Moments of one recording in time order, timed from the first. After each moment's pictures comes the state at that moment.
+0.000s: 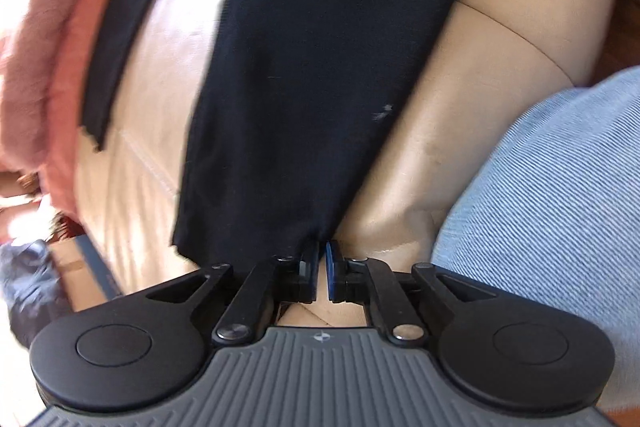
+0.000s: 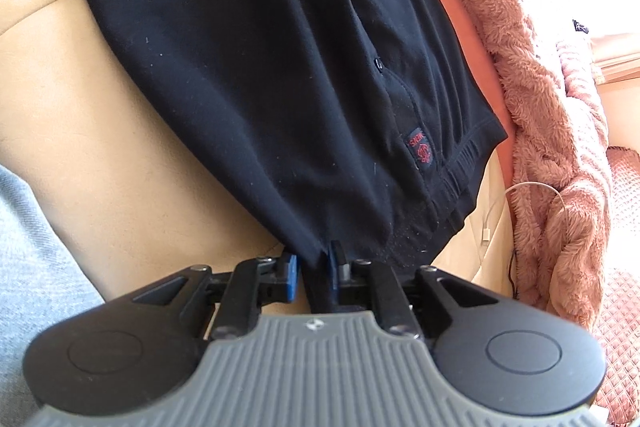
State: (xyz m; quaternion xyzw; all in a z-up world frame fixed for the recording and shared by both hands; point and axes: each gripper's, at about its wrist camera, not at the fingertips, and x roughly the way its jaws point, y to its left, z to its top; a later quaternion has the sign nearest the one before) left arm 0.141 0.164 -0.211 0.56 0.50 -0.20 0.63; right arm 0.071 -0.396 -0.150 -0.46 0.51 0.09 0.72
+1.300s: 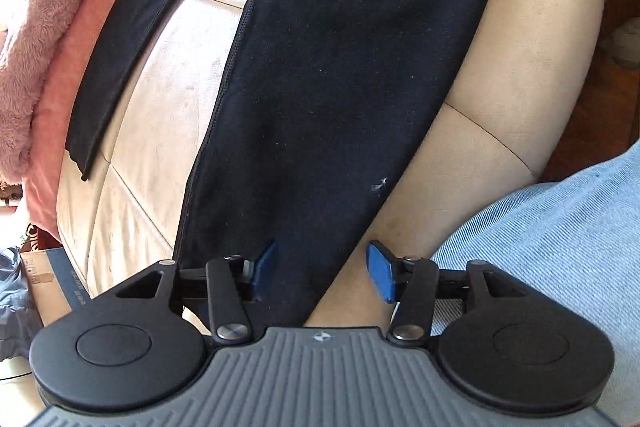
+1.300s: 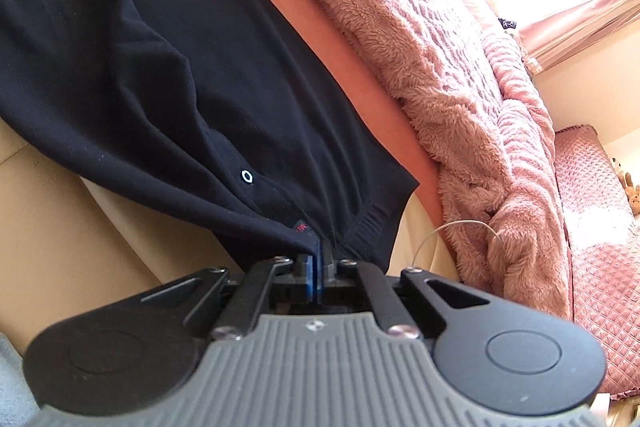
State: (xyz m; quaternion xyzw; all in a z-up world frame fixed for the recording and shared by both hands) left arm 0.139 0.147 -0.184 0.50 0.51 -0.26 0.65; right arm 0.122 -0.396 -0.081 -0.41 0.44 0.04 0.80
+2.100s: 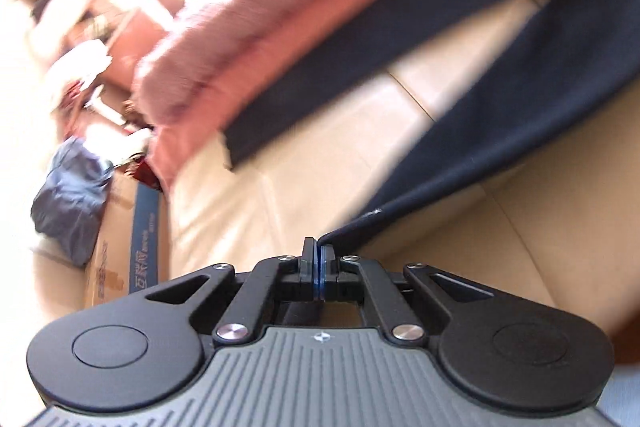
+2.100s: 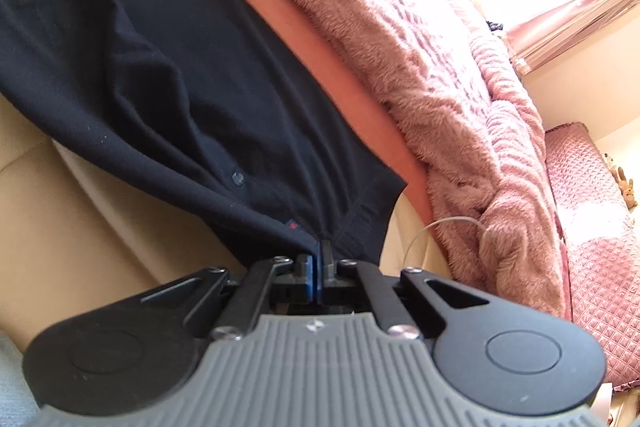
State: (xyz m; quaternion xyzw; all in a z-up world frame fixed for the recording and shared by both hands) left arm 0.163 0.136 -0.103 0.36 0.40 -0.05 0.84; right arm 0.118 -0.403 -0.067 -0.39 0.41 0.02 0.82
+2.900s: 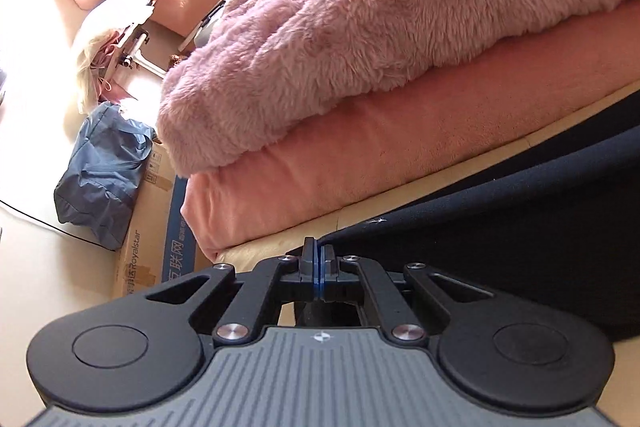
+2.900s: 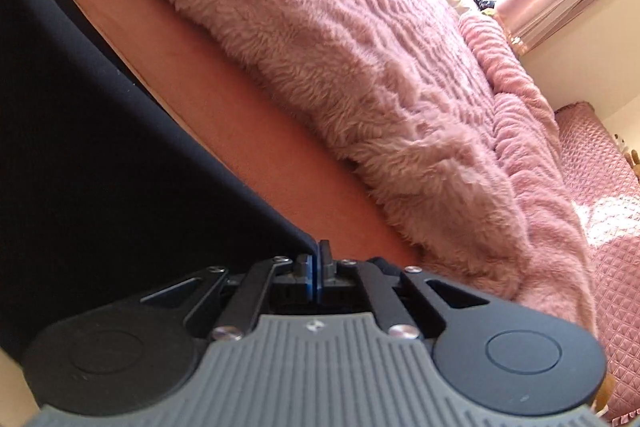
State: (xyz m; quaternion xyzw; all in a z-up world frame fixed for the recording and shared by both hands) left arm 0.437 0.100 -0.106 0.34 0.47 0.08 0.81; right arm 0.355 -0.433 -0.125 -0.34 0.44 0.00 0.83
